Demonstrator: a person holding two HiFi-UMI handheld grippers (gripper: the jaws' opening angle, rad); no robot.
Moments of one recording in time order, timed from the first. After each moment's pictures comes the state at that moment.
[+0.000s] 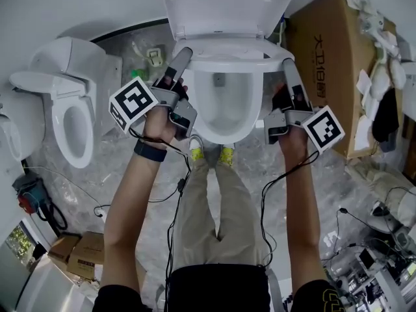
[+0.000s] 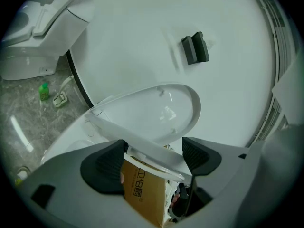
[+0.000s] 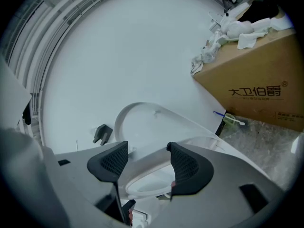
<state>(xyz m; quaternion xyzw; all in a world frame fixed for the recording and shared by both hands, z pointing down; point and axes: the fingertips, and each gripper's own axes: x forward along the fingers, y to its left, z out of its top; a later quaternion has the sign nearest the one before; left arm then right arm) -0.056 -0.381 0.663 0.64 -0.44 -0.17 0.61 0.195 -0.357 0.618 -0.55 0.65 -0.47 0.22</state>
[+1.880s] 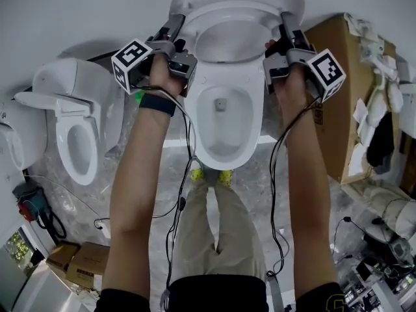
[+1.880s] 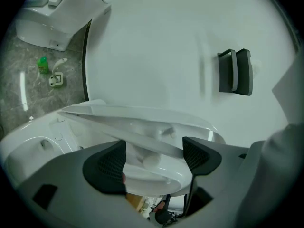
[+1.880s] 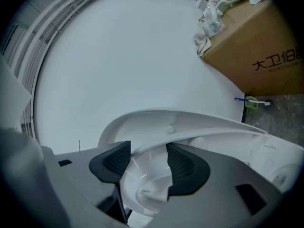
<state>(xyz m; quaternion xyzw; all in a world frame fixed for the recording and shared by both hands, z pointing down) -0.078 -0.569 0.667 0.51 -0.45 -0.29 0.67 0.184 -0.581 0.596 -0.51 0.62 -0.50 0.32</state>
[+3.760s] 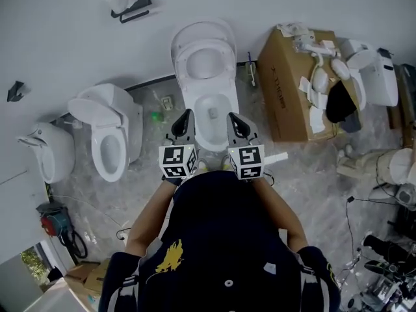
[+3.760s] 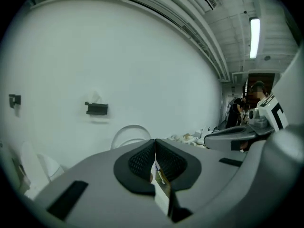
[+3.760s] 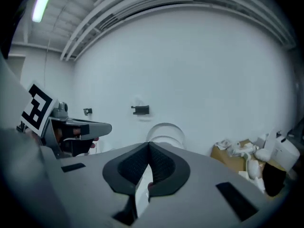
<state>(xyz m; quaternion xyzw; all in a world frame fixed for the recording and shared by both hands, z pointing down) -0.012 -0.198 0.353 0.86 -0.50 0.08 0.11 0.107 -0.170 0.356 -0.56 0.81 -0.13 -0.13</state>
